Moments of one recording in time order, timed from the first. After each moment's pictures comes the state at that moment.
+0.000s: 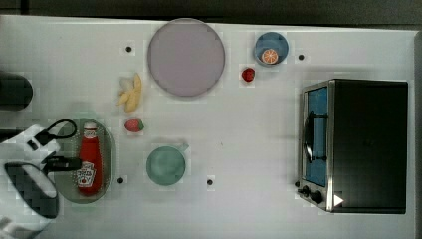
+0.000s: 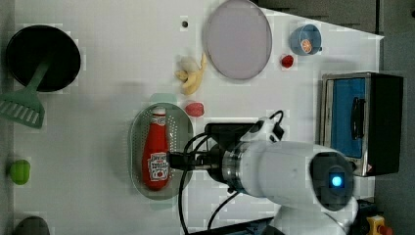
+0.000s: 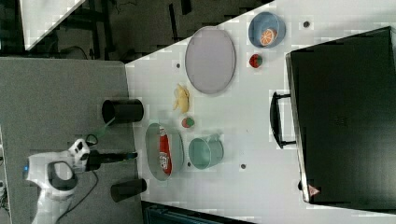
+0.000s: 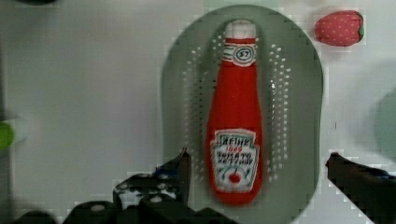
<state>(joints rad) 0.11 0.20 0.65 -2.08 -0.07 0.67 0.01</state>
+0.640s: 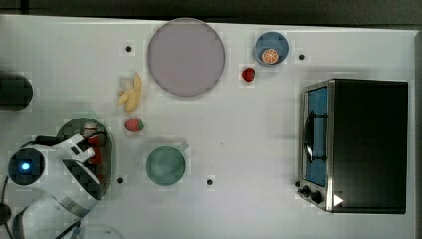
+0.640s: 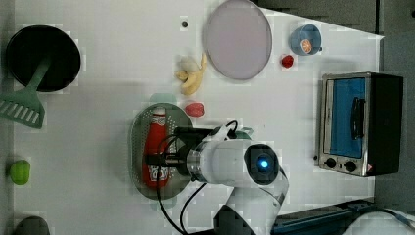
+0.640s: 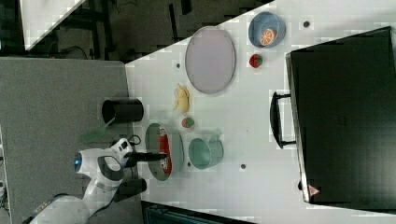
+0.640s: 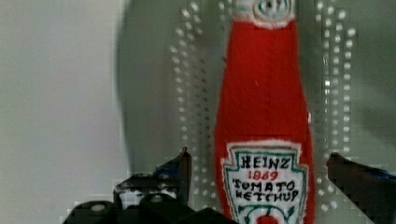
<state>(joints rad) 0.11 0.48 0.63 -2.21 -0.19 1.02 0.15</state>
